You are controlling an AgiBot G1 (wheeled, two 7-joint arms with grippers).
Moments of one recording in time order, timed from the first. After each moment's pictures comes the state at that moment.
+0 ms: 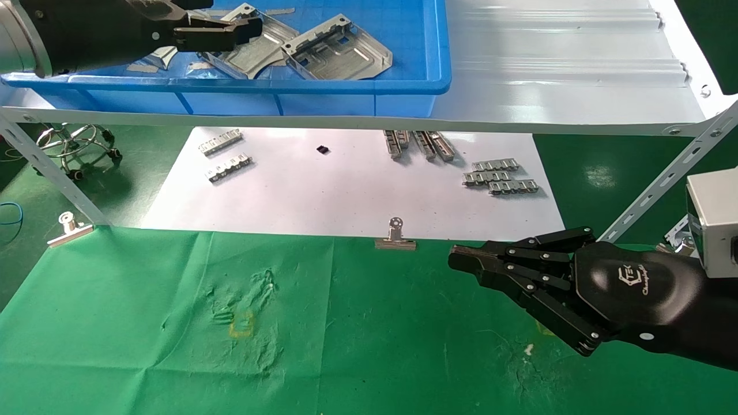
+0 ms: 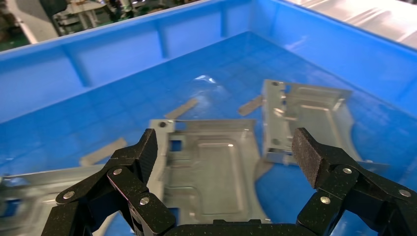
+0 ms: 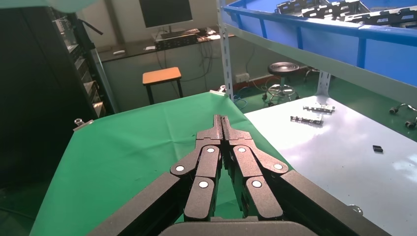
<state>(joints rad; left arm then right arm) -1.88 1.03 0.52 -0.40 1.27 1.07 -0.21 1.05 -0.53 -0.40 1.19 -0.59 -1.37 0.10</state>
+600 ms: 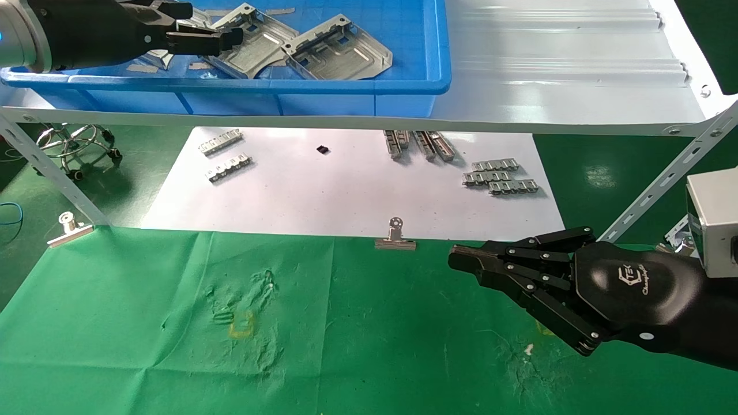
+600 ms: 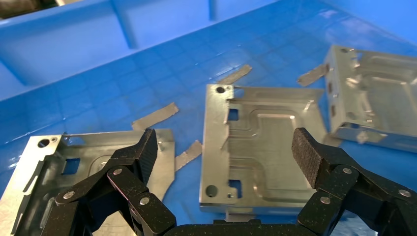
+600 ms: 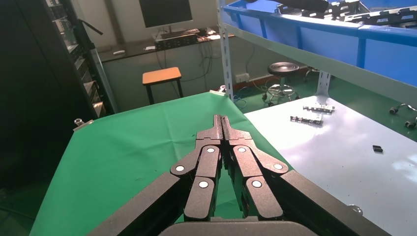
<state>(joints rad) -2.04 1.12 0.56 -0.09 1.35 1.00 -0.09 1.05 -0.53 -0.40 1.19 -0.59 -1.37 0.10</state>
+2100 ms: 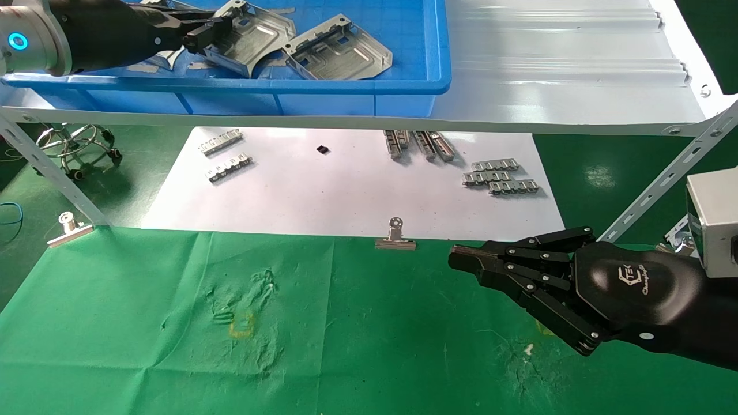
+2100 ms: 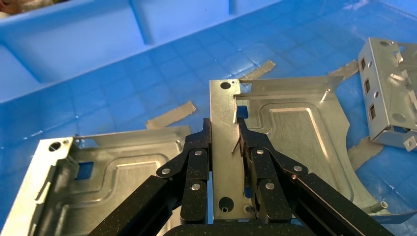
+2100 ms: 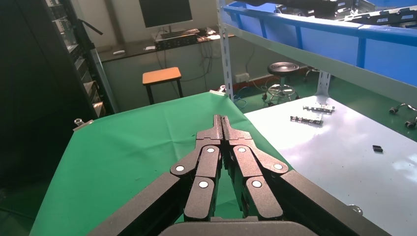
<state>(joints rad) -2.05 1.15 0.55 -0.01 1.33 0.94 -0.02 1.05 -0.53 -0.40 1.19 -0.59 -1.37 0.10</state>
